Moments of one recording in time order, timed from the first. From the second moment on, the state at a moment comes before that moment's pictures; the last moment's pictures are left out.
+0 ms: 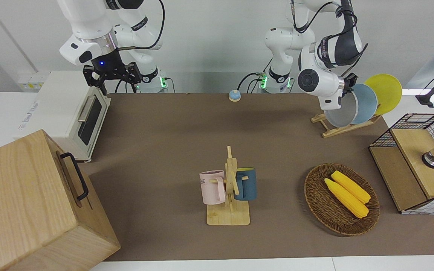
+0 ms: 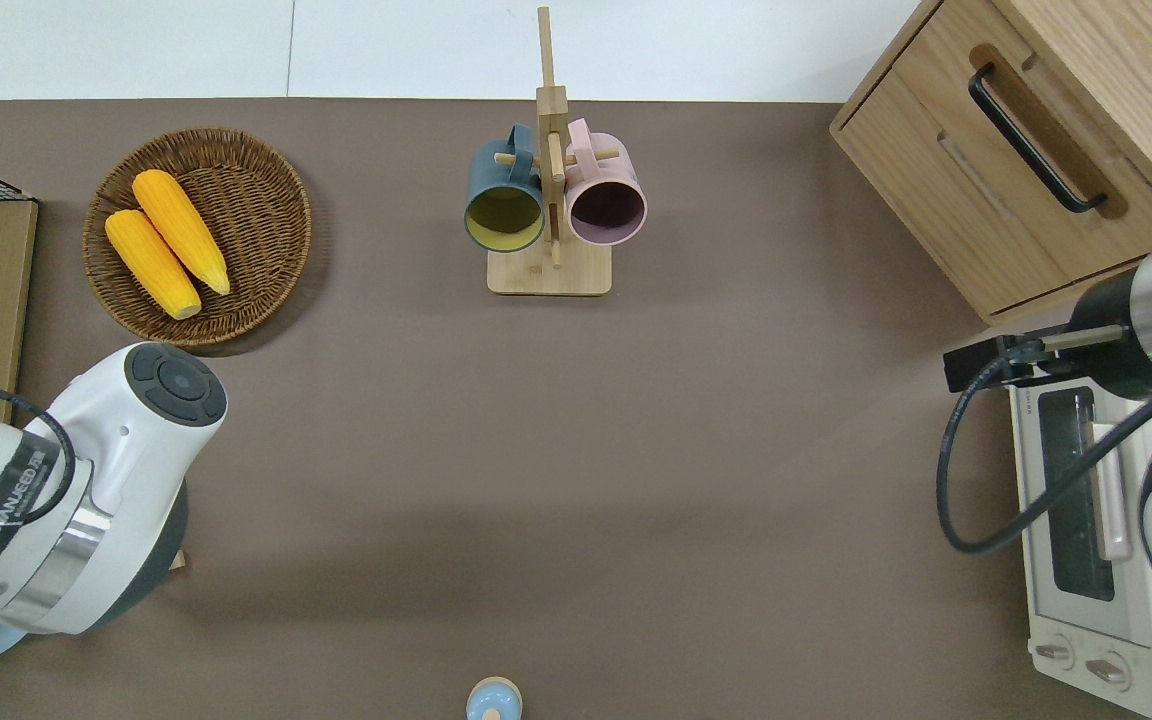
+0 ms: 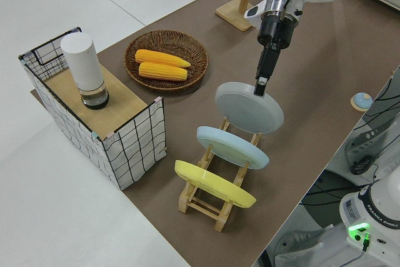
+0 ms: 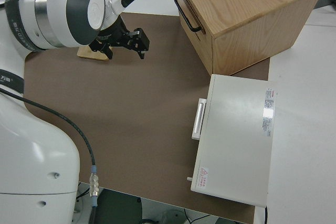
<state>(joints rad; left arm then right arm) -0.09 -0.06 -0.09 -2.12 0.83 1.37 -0.74 -0.26 0.02 0.38 -1.49 -0.02 1.48 0.04</state>
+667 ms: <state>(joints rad) -0.09 -0.01 -0.09 -2.12 0.76 1.44 -0.80 -0.26 0.02 0.38 -1.49 -0.02 1.48 0.04</state>
